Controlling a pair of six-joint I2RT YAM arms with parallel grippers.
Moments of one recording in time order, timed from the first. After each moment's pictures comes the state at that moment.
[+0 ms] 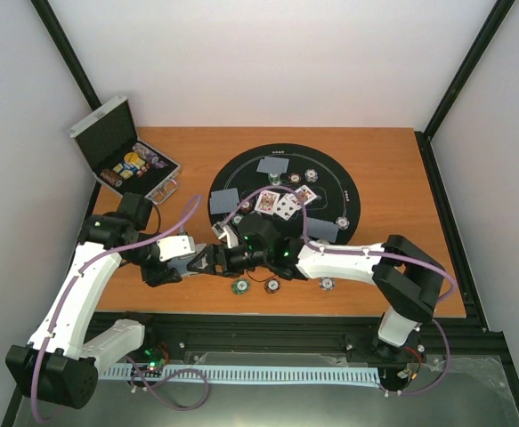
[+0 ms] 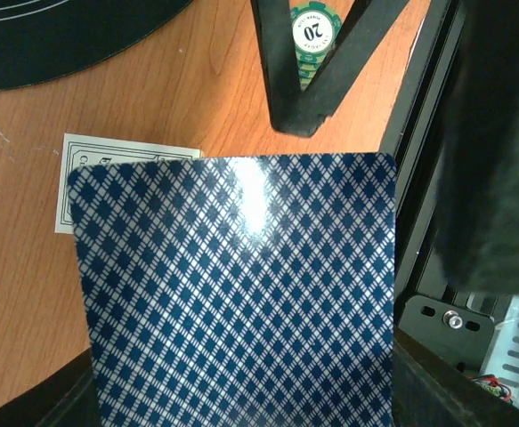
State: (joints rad) left arm -0.18 0.99 1.00 -1.39 0.36 1.00; right arm 1.07 1.67 0.99 0.28 -0.59 1.04
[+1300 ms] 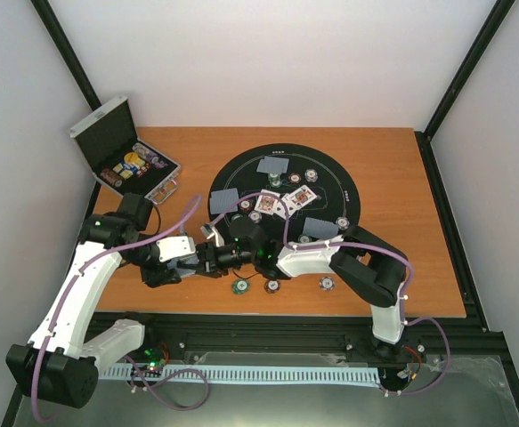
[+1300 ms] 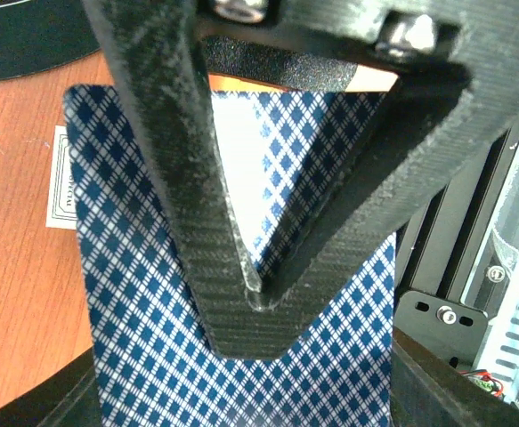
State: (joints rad) left arm -0.18 1.00 1.00 -1.41 0.35 1.00; right arm 1.06 1.92 1.04 0.62 -0.67 1.24
